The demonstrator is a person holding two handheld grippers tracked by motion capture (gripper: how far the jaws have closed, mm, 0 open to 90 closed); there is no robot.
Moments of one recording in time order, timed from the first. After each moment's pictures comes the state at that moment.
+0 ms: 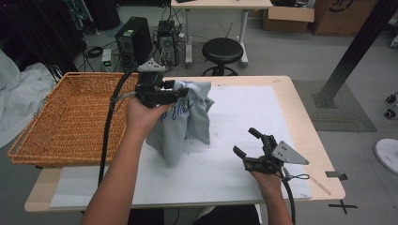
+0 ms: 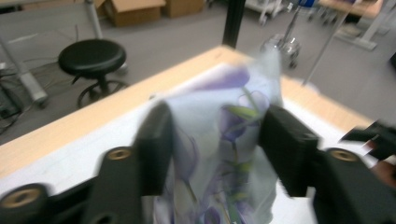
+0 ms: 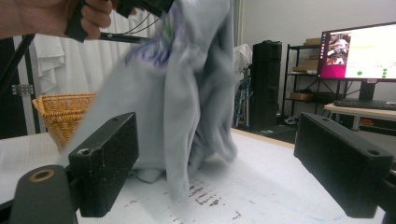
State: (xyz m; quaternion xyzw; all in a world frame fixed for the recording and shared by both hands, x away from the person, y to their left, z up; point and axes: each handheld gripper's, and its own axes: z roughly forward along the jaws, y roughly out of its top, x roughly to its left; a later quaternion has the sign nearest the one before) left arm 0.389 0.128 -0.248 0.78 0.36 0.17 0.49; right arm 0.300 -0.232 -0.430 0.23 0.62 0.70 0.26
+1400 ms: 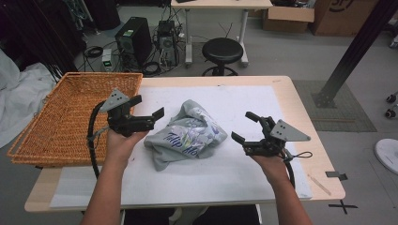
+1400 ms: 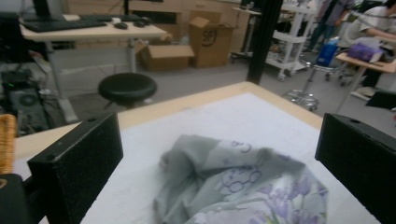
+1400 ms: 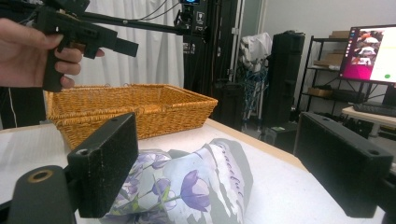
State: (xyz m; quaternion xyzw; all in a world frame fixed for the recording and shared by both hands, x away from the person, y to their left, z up) left arm 0.337 0.197 -0.306 0.68 0.38 0.25 0.57; right arm 0.329 -0.226 -0.376 0.19 0.67 0.68 0.24
